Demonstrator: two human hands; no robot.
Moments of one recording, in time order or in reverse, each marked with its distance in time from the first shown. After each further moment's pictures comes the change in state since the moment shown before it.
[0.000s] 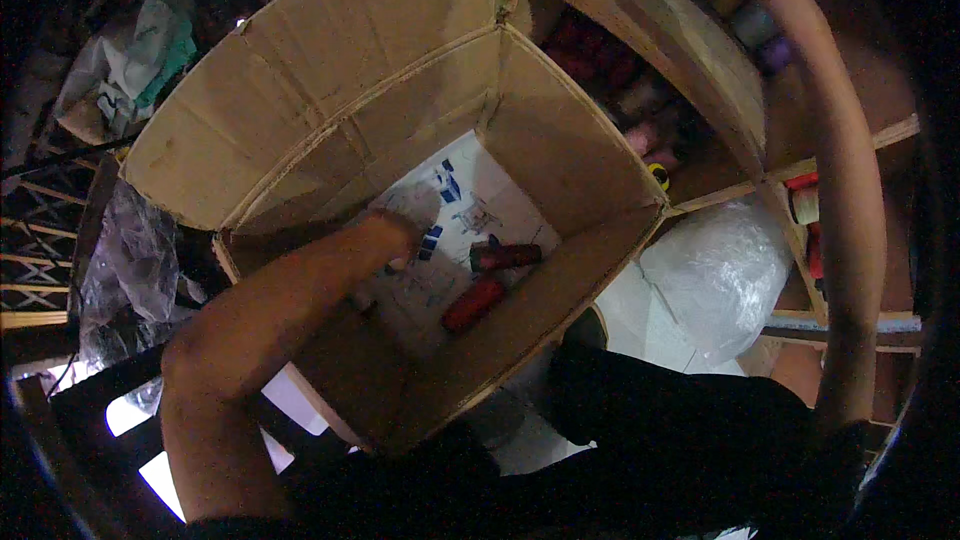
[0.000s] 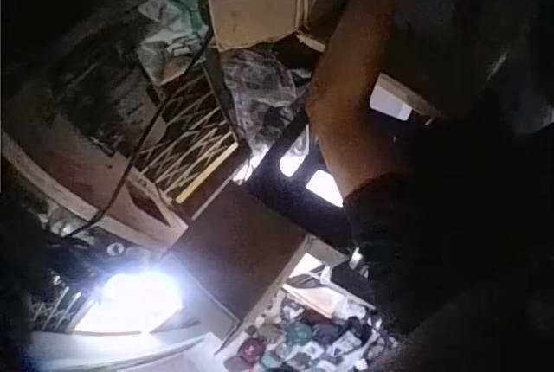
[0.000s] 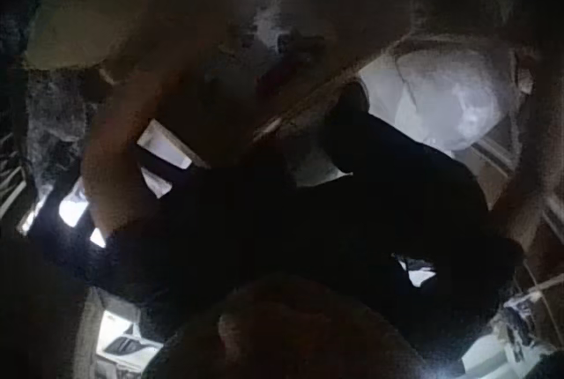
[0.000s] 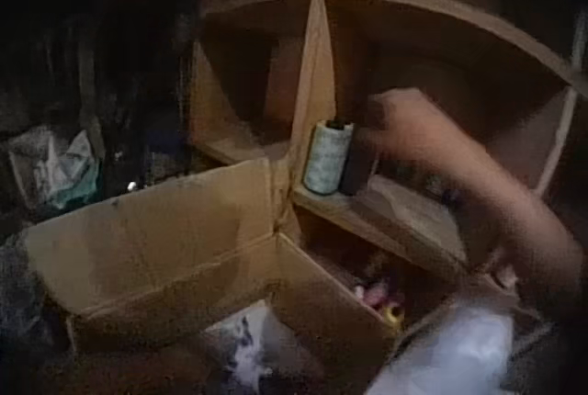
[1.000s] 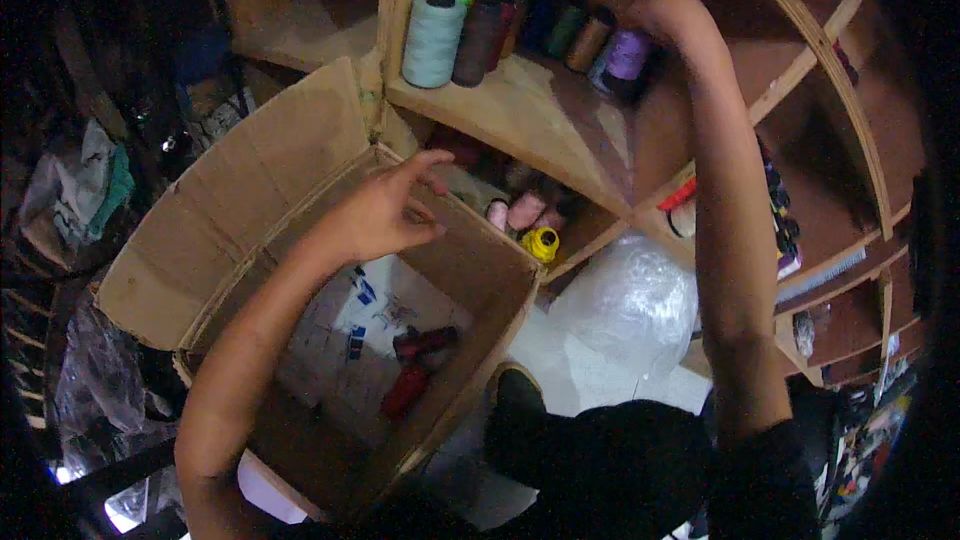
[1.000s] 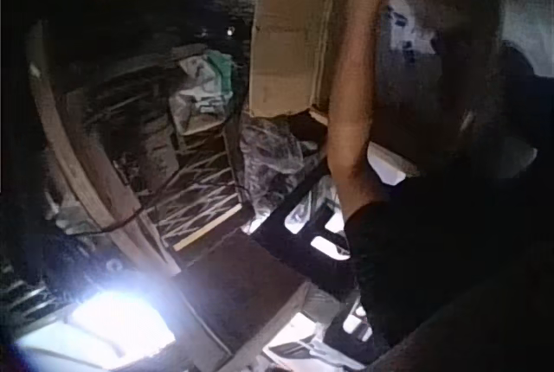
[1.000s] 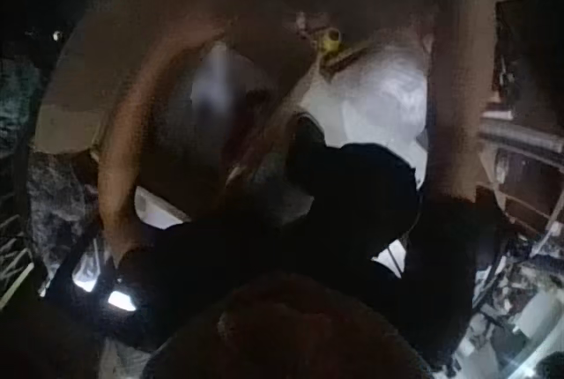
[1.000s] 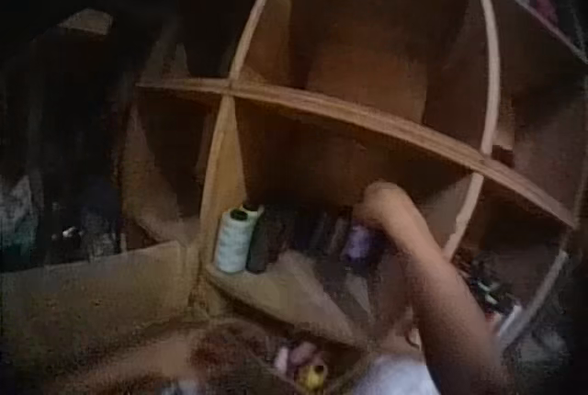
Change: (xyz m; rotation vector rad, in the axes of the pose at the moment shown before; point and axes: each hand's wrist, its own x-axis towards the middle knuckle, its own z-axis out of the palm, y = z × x) left_hand -0.051 0.035 -0.208 -0.951 0.578 0.499; right_hand 0.001 0.145 0.006 -0.207 -0.443 0.671
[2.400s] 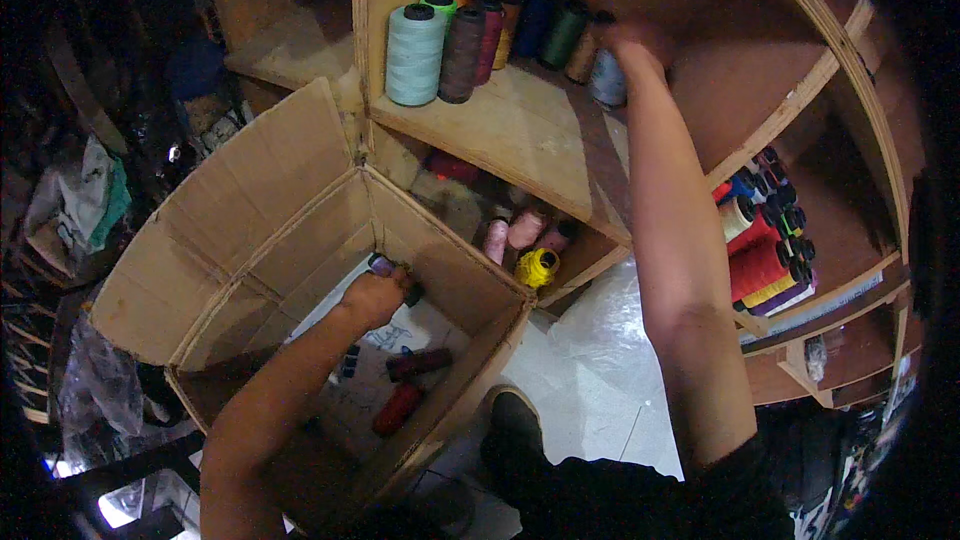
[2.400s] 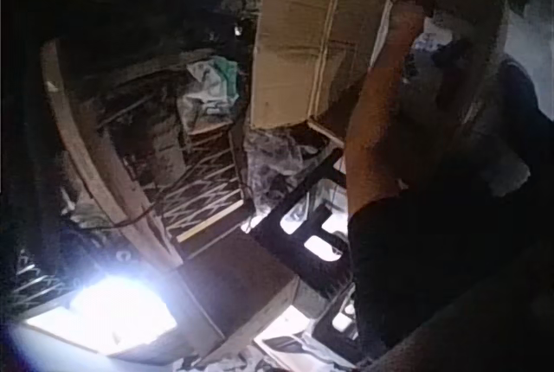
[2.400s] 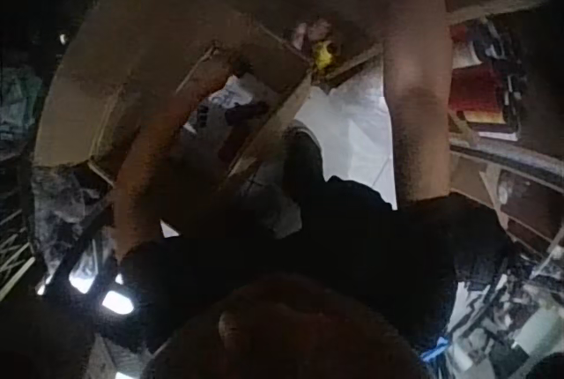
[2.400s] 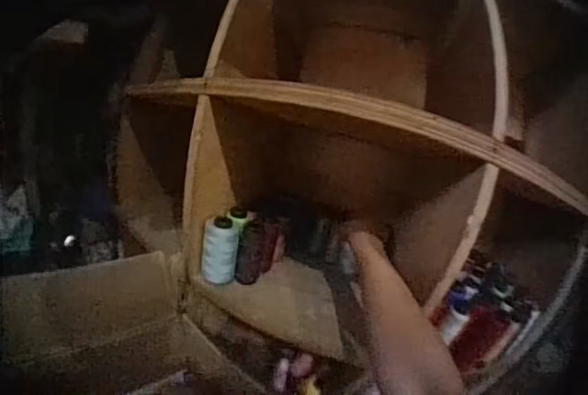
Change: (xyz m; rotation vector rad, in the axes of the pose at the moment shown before) left_hand -0.016 -0.133 0.090 1.081 -0.333 -0.137; right_hand 0.046 0.014 0.104 0.245 0.135 0.325
